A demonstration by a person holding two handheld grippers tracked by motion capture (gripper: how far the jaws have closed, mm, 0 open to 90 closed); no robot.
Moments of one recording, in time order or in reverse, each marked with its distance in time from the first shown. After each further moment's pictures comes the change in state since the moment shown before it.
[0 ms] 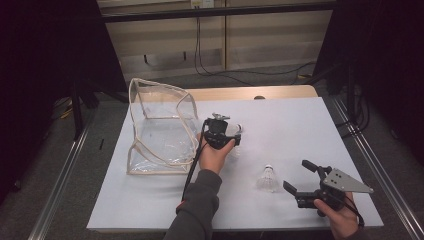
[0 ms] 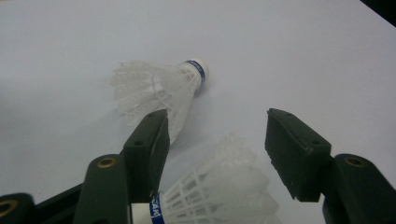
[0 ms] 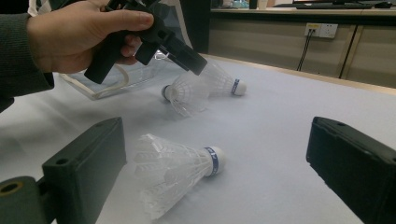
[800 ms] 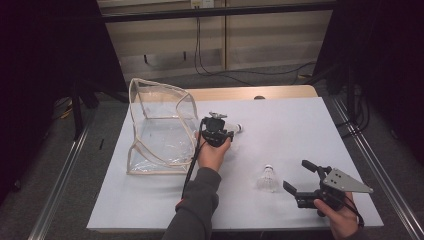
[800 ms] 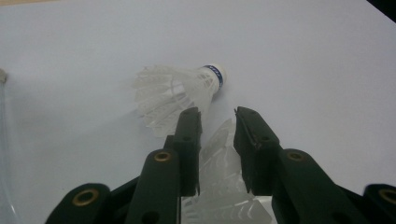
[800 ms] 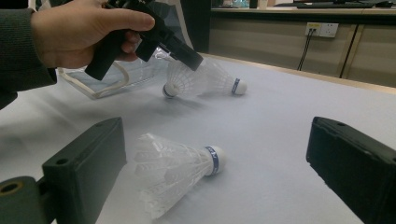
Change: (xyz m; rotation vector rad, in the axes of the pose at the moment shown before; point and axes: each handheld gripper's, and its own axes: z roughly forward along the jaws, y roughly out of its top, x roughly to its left) left arm 0.008 0.002 -0.001 -0.011 0.042 -0.033; right arm 0.000 0.000 0.000 0.001 0.001 0.002
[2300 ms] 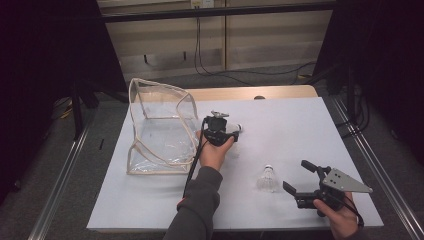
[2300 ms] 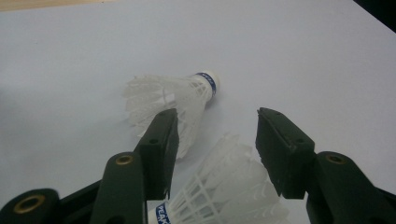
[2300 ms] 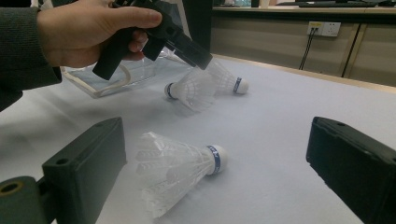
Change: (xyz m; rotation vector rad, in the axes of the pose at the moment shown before) left arm -0.003 0.003 0.005 -0.012 -0.017 0.011; right arm 0.000 0.000 0.001 0.004 0.006 -0.003
